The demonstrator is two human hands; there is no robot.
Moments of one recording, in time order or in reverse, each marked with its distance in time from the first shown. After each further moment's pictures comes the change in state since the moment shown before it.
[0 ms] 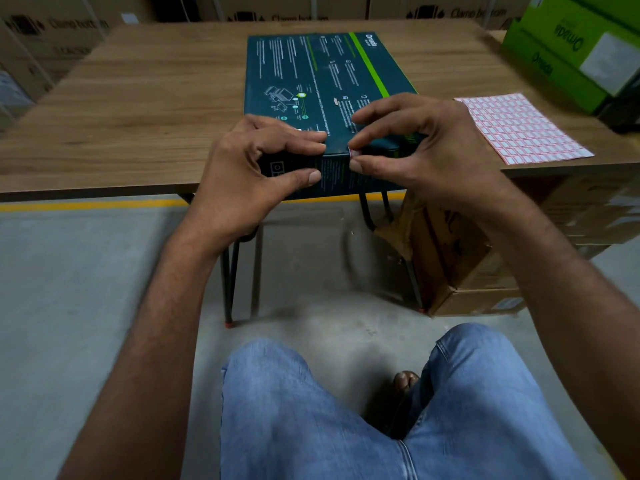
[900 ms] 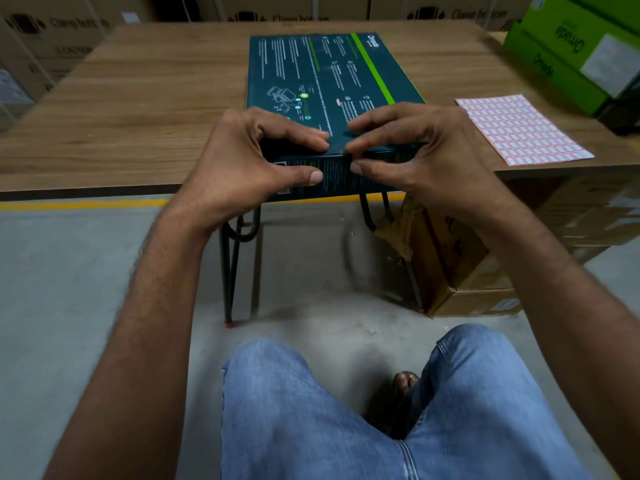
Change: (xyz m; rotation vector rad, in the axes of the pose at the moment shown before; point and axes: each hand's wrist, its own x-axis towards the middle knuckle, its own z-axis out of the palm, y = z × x) left_hand 0.017 0.014 -0.013 -0.199 -0.124 -0.159; right_hand -0.002 -0.003 0.004 0.000 0.019 -0.044
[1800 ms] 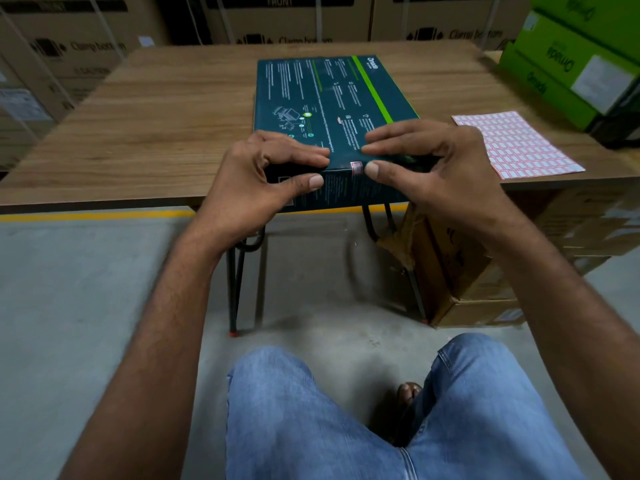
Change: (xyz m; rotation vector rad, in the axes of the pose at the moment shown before) left_hand -0.006 -0.015 0.001 0.158 0.058 0.104; right_hand -0.007 -0.003 -0.006 0.012 0.120 0.044
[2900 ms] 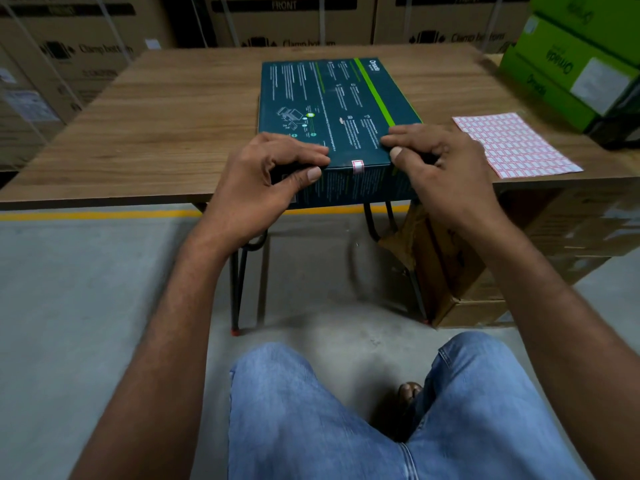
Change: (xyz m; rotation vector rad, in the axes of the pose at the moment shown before) left_hand -0.006 0.011 0.001 0.121 0.012 0.029; right_hand -0.005 -0.004 0.006 -0.078 0.118 0.274
